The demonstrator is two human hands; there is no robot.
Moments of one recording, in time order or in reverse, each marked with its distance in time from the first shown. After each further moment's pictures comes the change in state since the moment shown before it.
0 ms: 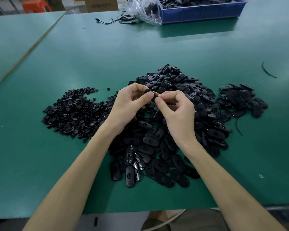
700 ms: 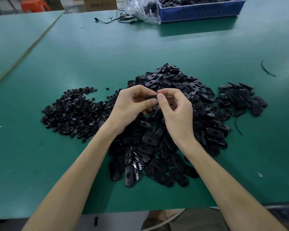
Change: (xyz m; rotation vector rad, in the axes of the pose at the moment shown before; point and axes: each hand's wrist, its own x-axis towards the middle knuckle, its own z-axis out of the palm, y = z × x) left_hand -0.002 0.002 0.004 0.023 -0.051 0.009; right_hand 0.000 -0.003 0.002 0.008 0.005 -0.005
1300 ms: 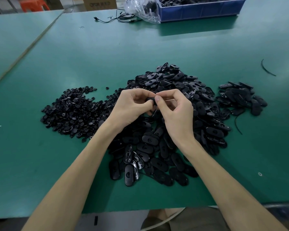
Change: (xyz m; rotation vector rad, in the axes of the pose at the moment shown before) left_hand -0.001 0.002 0.002 0.106 -0.001 -0.062; right_hand -0.002 0.002 -0.001 0.036 -0.036 -0.009
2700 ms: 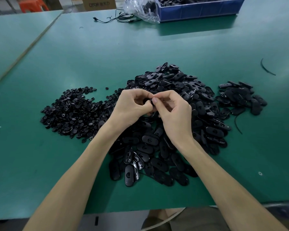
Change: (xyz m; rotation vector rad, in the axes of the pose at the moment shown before) left_hand -0.002 0.000 0.003 0.088 0.054 0.045; right_hand -0.001 0.000 0.001 -0.098 -0.025 -0.053
